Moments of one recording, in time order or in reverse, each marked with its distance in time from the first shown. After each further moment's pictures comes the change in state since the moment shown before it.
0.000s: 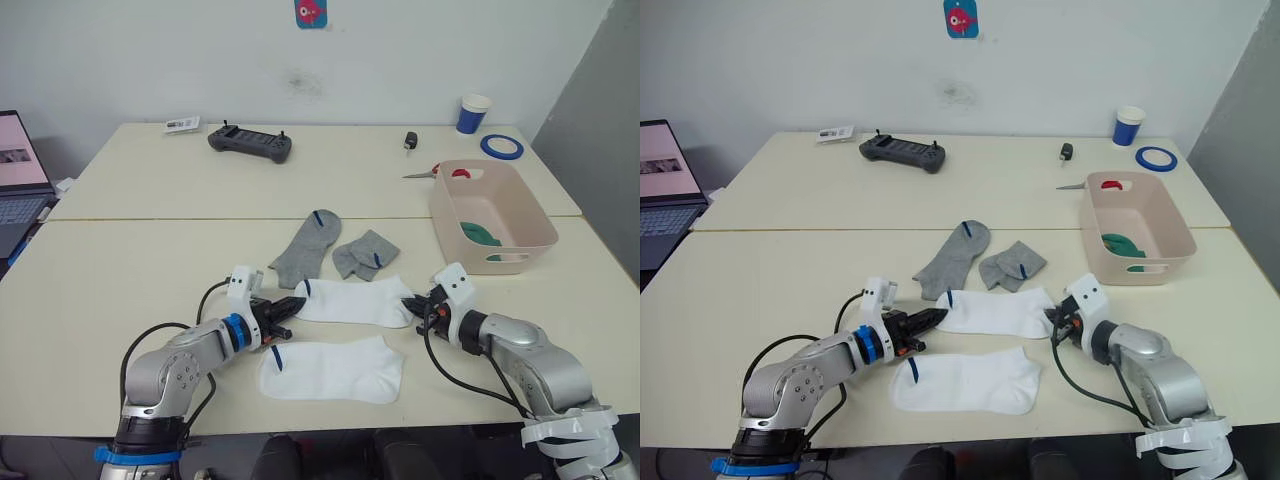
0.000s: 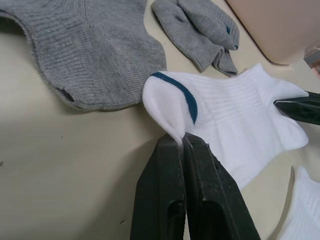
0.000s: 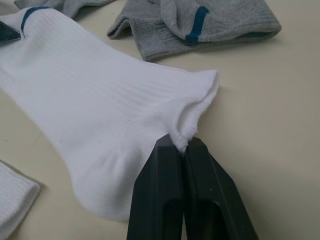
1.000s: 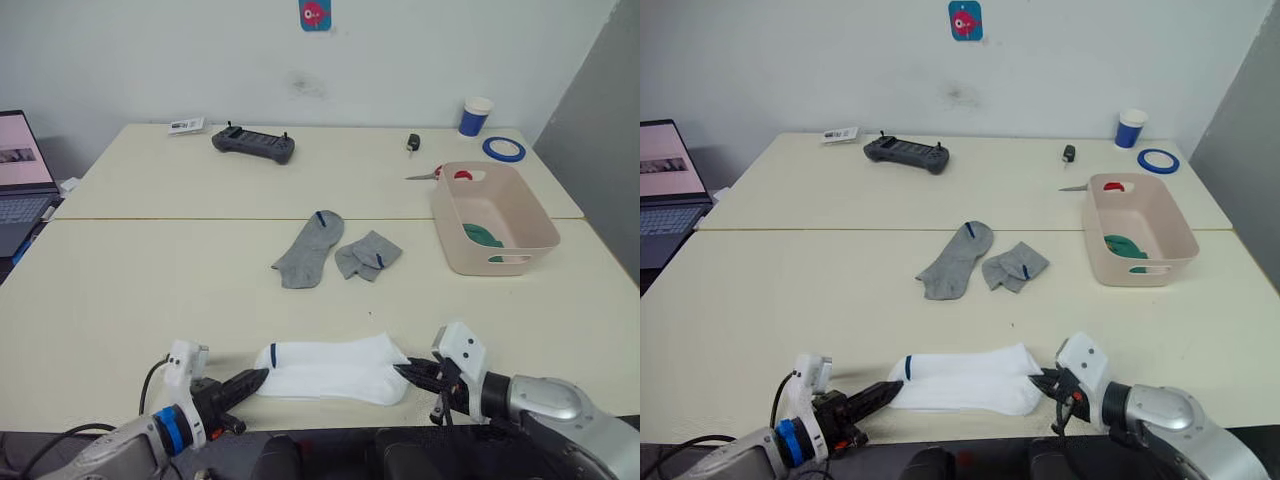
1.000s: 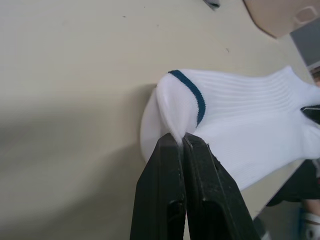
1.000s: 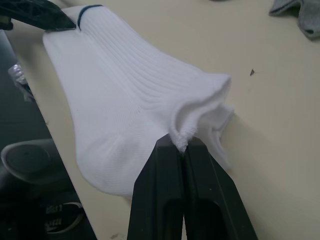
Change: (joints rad) left arm 0.634 0.132 0.185 -0.436 -0.238 -0.022 0.030; right arm 0.360 -0.225 0.053 -0.460 0.137 0.019 0.034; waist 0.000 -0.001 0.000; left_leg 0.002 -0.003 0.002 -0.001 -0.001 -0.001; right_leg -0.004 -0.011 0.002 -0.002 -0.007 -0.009
